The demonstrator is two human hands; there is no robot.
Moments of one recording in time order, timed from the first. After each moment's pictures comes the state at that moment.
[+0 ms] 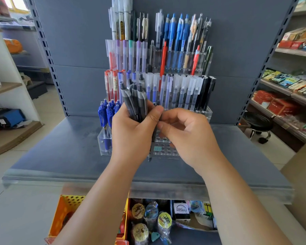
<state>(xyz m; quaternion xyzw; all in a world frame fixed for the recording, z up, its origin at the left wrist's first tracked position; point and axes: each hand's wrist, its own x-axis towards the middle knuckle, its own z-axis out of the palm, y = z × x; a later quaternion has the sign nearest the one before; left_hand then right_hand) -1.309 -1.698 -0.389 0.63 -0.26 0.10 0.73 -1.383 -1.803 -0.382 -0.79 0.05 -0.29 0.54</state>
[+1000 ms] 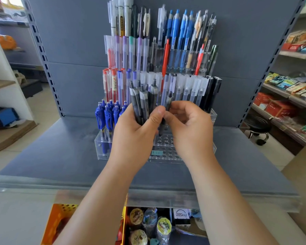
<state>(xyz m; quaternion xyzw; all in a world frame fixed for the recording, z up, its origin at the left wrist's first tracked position) -1.298 -1.697 -0.393 0.64 -0.29 0.02 0.71 -1.344 -1.809 -0.397 -0.76 0.15 -0.45 0.45</state>
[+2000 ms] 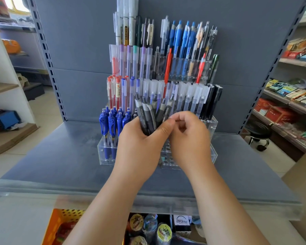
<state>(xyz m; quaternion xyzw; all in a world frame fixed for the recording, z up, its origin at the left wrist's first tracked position) -1.314 -1.692 -0.383 0.67 -0.27 -0.01 0.69 -1.347 -1.802 -0.395 -0.78 0.16 -0.41 0.45</state>
